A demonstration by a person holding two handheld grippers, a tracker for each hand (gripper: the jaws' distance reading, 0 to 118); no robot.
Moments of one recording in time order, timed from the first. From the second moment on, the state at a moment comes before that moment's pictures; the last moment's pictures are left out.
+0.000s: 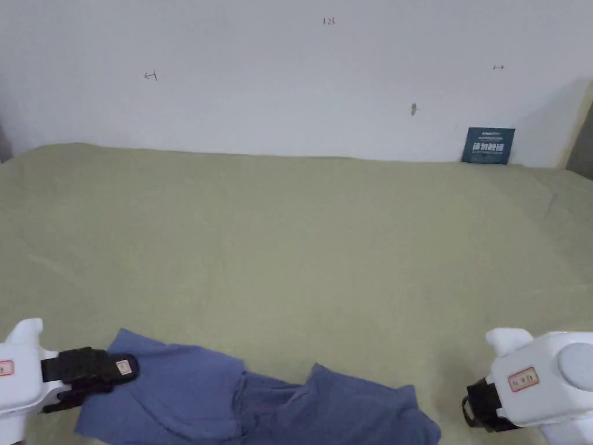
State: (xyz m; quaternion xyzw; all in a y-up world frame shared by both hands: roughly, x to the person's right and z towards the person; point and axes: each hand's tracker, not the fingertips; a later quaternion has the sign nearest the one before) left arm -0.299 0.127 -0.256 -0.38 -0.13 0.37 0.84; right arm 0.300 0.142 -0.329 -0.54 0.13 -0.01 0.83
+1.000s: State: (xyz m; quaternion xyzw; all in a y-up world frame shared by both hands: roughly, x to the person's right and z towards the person) left arm -0.035 0.128 -0.316 -0.51 -0.32 0.29 0.74; right arm 0.317 0.139 -0.318 -0.54 0.11 -0.03 0.83
